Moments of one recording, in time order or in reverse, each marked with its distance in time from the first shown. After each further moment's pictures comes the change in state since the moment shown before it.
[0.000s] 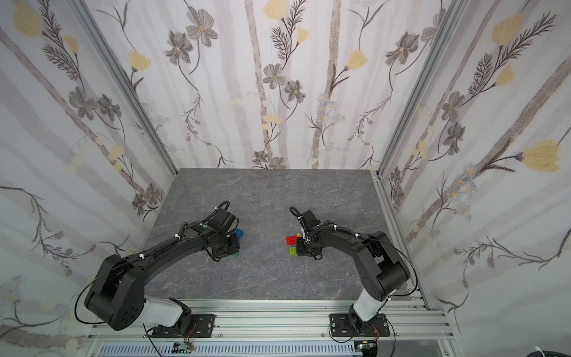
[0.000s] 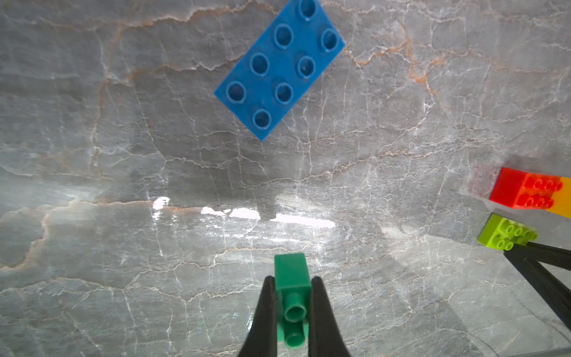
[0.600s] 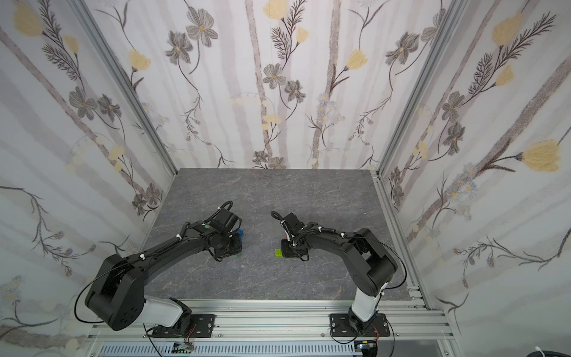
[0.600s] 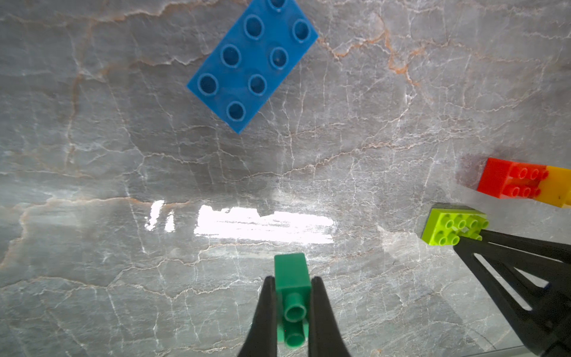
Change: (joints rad) left arm -0.043 0.008 0.019 0.000 -0.001 -0.018; right arm 0.167 0.090 0.100 0.045 0.023 0.018
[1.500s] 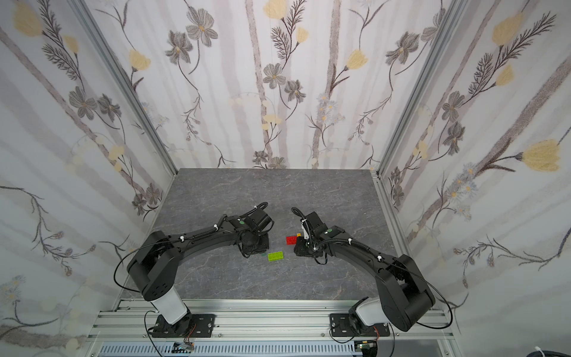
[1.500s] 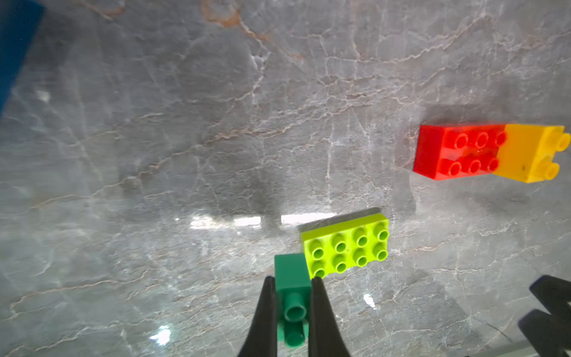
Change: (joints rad) left arm -0.245 0.311 0.271 0.013 -0.036 -0.089; right arm -0.140 -0.362 -0.179 -0.062 -0.031 0.048
